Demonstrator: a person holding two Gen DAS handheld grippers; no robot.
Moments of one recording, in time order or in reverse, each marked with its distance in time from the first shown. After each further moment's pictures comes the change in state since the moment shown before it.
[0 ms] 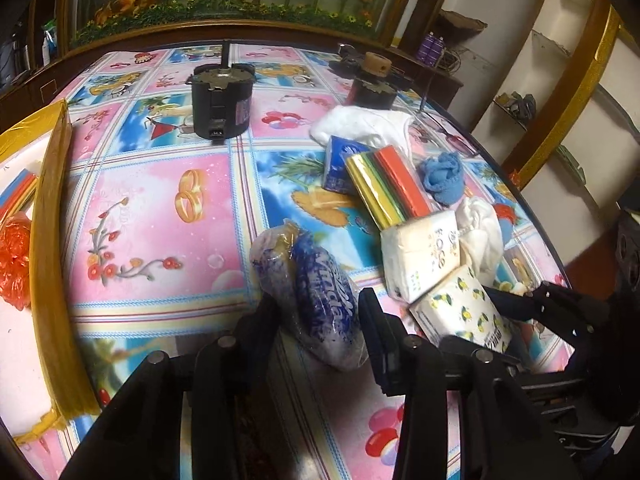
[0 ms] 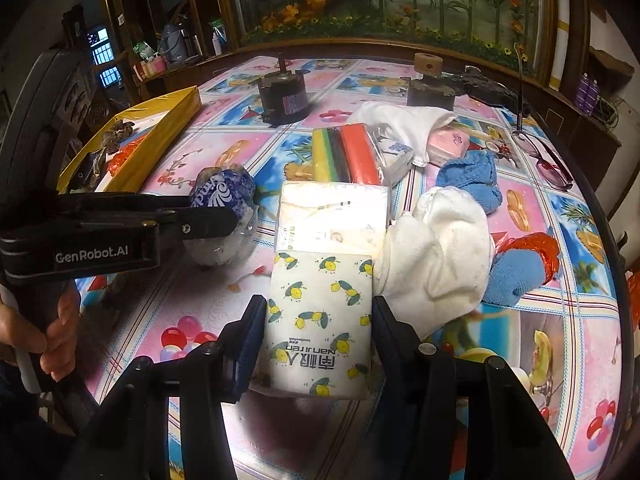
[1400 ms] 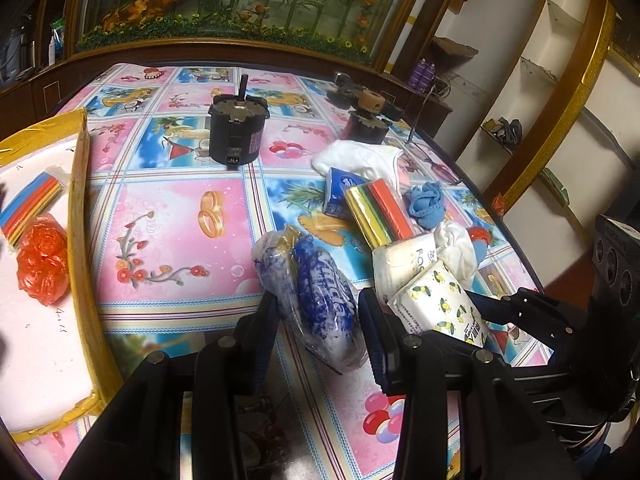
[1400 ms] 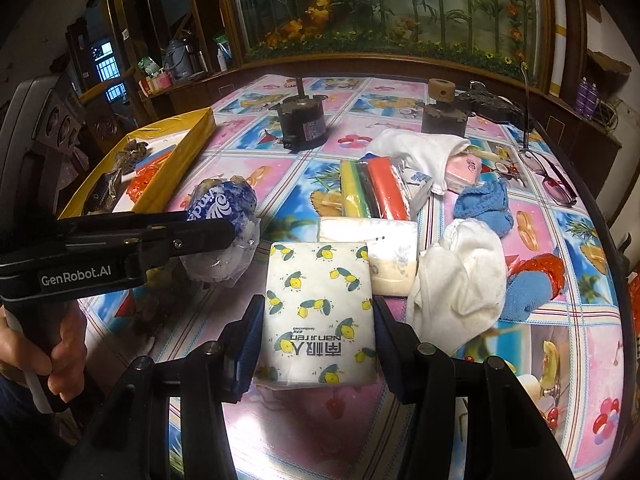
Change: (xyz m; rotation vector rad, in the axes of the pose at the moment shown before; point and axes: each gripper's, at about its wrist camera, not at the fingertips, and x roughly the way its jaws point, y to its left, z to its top) left arm -0.039 0.015 0.000 -0.034 -0.094 -0.050; right arm -0.015 0.022 0.015 0.019 -0.069 0.030
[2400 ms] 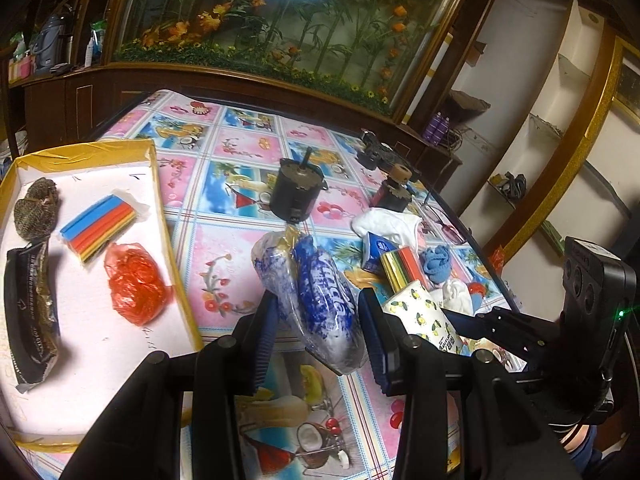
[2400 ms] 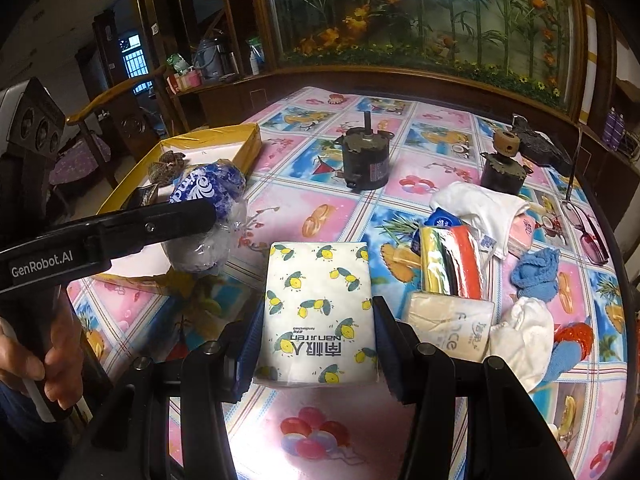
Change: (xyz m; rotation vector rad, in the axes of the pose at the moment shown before) left arm -0.071 0.051 0.012 -0.098 -0.156 0.011; right arm 0.008 0.058 0.046 -0.083 -0.018 0.068
